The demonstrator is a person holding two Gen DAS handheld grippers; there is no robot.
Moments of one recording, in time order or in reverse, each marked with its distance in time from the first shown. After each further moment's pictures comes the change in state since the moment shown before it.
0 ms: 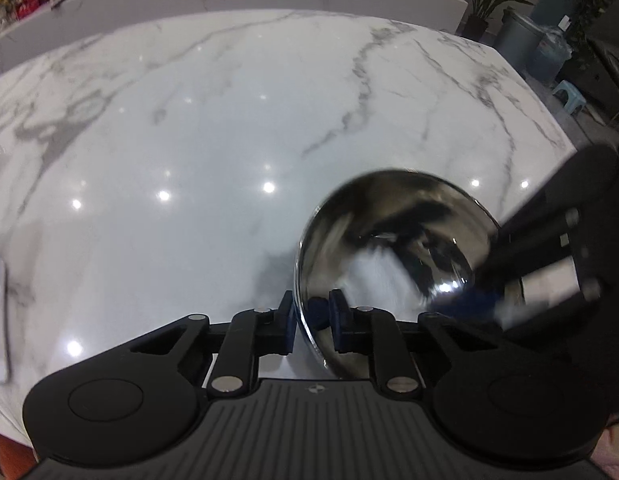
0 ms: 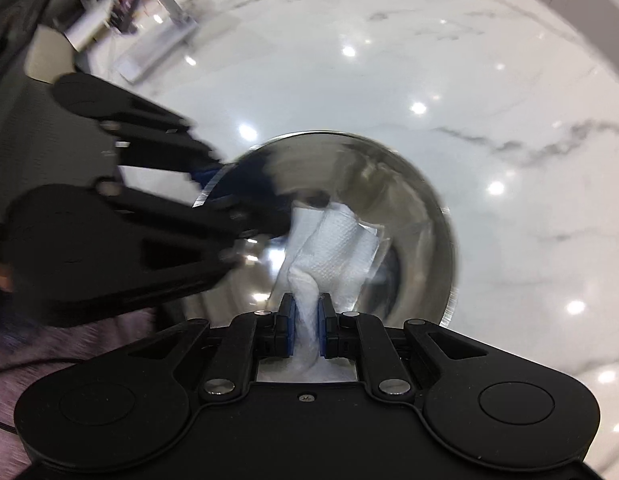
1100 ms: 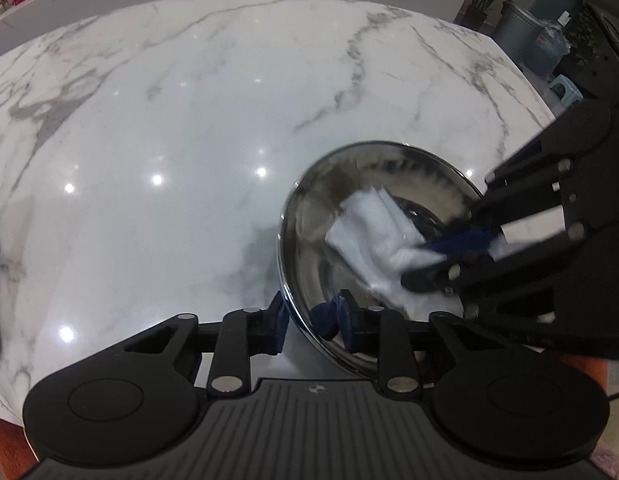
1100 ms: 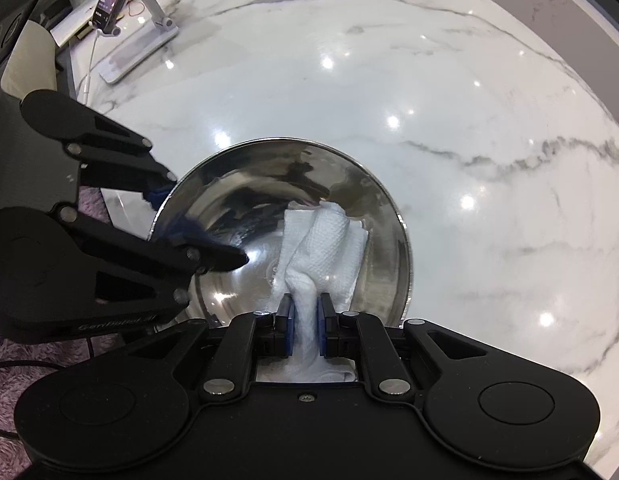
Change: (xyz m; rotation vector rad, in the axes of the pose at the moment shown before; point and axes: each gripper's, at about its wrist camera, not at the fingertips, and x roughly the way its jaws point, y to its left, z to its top) left arm -0.002 0.001 -0.010 -0.021 0.041 -0.031; right arm -0.040 -0.019 -0.013 -0.077 -0.017 -0.184
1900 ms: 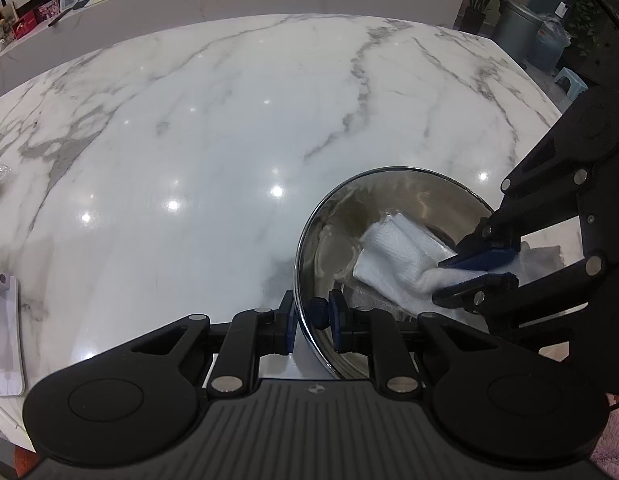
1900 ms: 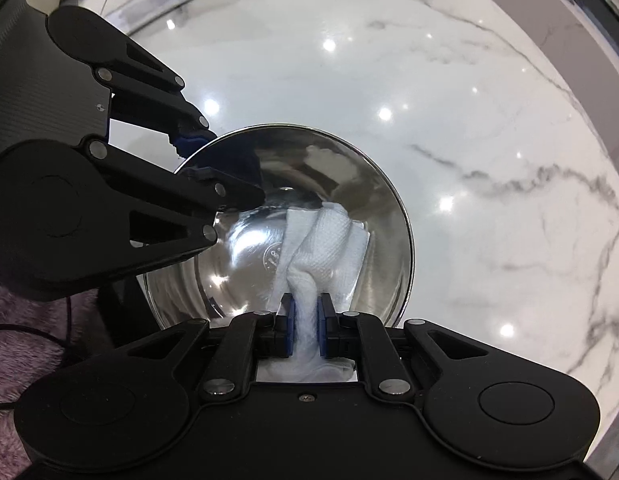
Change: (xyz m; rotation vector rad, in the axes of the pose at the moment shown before) left arm -0.004 -0.006 0.004 0.054 -0.040 0.055; right arm 0.018 0.037 0.017 -0.164 0.074 -0.124
